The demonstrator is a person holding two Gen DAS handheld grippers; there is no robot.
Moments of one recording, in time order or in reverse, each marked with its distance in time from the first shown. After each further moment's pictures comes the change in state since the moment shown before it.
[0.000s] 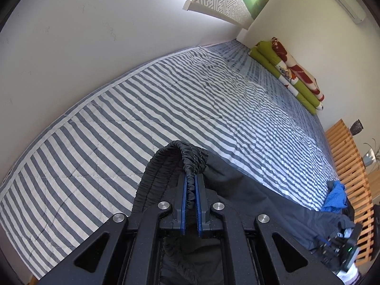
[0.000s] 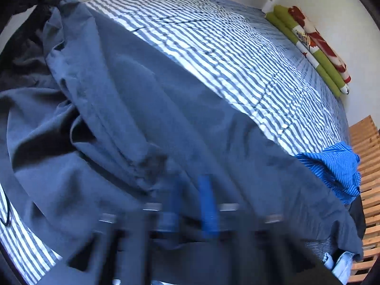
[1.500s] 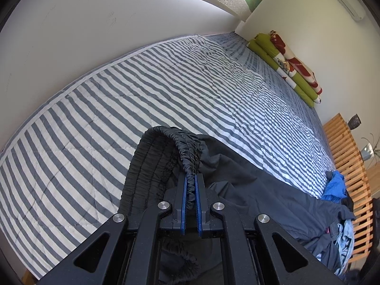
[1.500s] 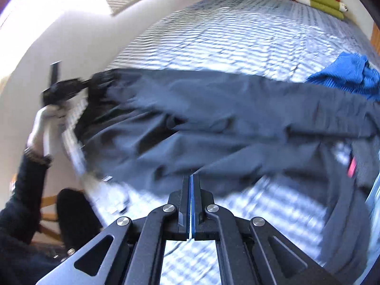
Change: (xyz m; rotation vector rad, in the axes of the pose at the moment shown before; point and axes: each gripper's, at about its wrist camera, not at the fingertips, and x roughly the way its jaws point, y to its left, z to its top) left arm 0.012 0.008 -0.036 -0.011 0.048 -0.026; right arm -0.117 0.016 -0.092 0.339 -0.042 0.520
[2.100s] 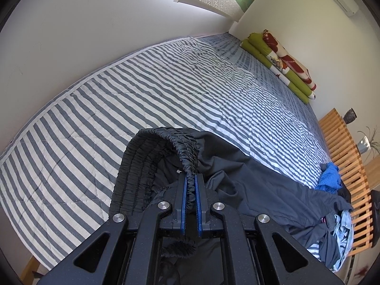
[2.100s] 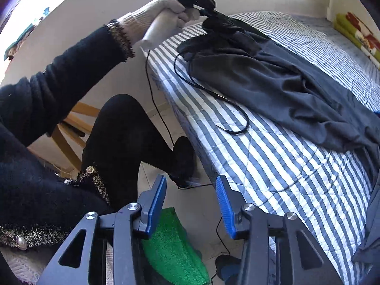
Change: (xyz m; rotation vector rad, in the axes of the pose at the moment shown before) left arm -0.037 -0.019 -0.023 0.042 -0.009 -0.008; right arm 0.008 0.167 -0.143 -0.459 0.069 0.060
